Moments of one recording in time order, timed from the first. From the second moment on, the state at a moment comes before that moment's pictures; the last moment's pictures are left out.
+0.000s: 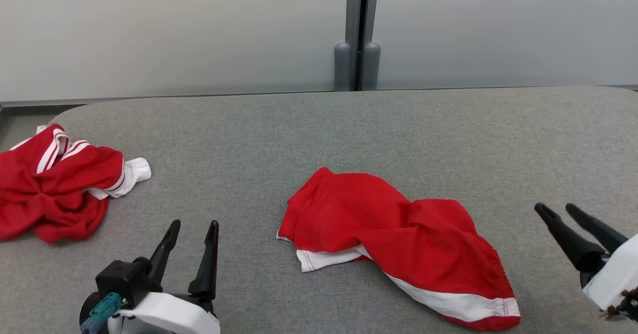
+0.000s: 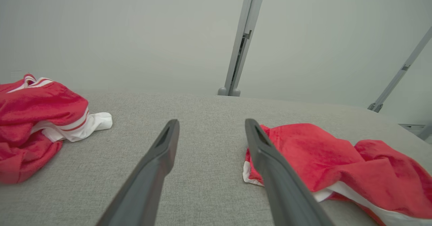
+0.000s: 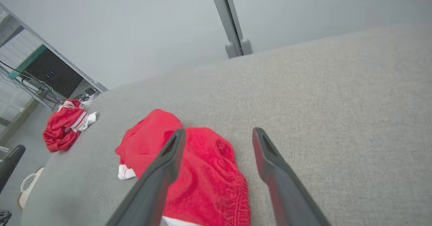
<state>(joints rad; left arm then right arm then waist) 0.00 0.21 -0.26 0.08 -0.47 0.05 -0.13 0.00 -0.36 -0.04 -0.17 0.81 0.13 0.57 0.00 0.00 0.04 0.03</state>
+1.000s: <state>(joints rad) -0.21 0.10 -0.46 0.35 -0.64 -0.06 0.33 -0.16 -0.35 0.14 0.05 0.70 0.13 0.02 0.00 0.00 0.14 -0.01</state>
